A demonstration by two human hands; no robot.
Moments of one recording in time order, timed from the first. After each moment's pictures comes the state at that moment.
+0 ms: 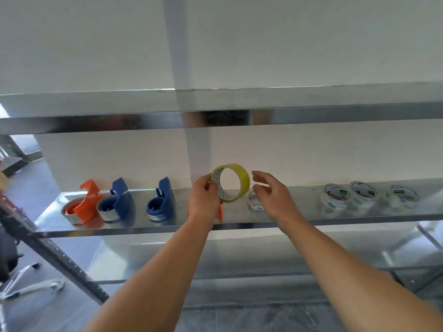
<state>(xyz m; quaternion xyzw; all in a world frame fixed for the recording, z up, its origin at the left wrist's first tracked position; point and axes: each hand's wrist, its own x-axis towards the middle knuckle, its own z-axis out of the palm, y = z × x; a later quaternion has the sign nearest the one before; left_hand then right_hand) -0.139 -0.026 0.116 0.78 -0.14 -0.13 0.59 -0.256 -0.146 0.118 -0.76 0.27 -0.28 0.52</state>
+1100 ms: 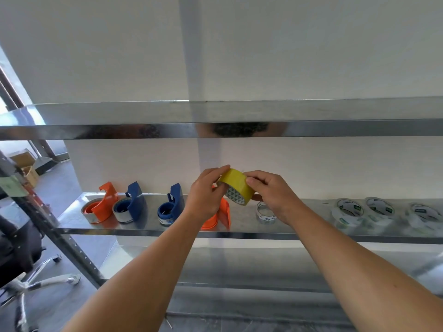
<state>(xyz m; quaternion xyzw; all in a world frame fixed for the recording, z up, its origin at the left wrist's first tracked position) -0.128 -0.006 0.150 0.79 -0.36 -0.01 0.49 -0.237 -0.148 0.164 -0.75 0.16 -0.19 0.61</state>
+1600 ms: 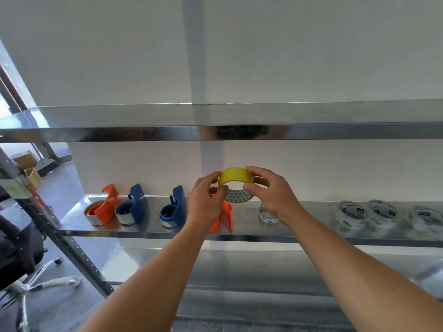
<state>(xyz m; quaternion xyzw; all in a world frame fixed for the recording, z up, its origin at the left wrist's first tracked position) -0.134 -0.006 0.143 0.81 -0.24 -0.01 0.54 -0.233 -0.146 0.161 -0.82 0.17 -0.26 0.48</state>
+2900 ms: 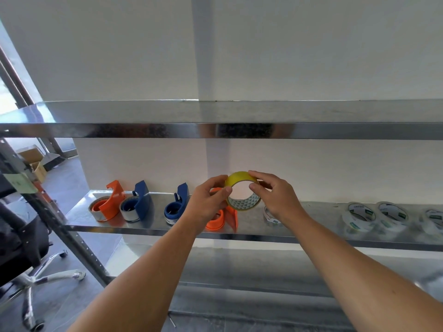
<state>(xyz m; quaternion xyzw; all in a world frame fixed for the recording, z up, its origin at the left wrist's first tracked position) -0.112 0.009 0.136 0.70 -0.25 -0.21 0.64 -0.220 -0.147 0.146 -0.84 0.18 -0.26 0.43</state>
